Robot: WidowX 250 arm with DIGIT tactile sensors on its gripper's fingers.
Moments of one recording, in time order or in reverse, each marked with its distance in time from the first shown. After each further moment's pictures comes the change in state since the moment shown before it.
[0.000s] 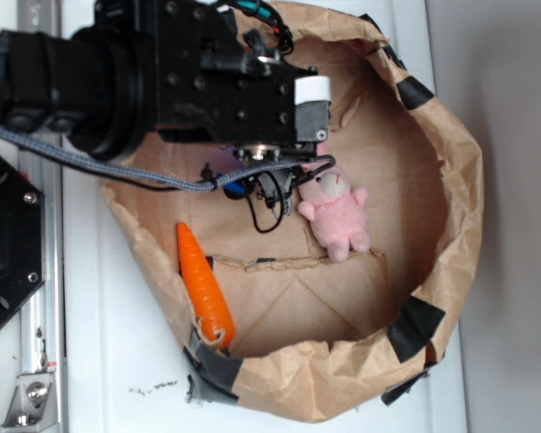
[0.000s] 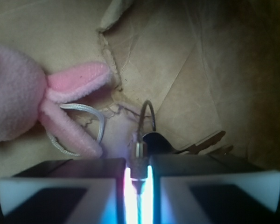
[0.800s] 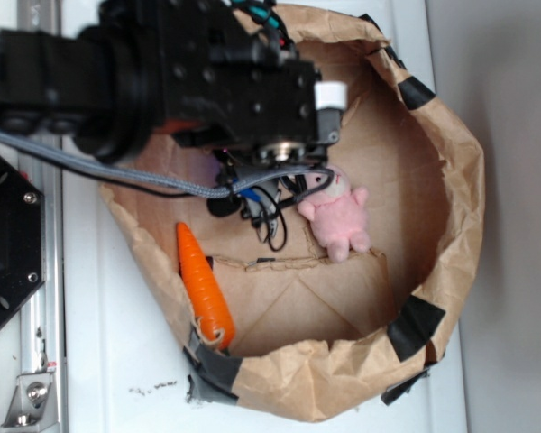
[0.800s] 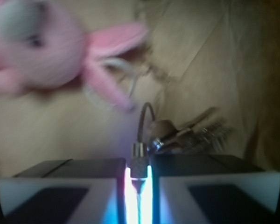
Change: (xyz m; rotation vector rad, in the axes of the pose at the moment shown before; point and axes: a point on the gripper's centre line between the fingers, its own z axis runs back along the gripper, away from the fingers) arm -0.019 -0.014 0.034 -0.093 0.168 -0.089
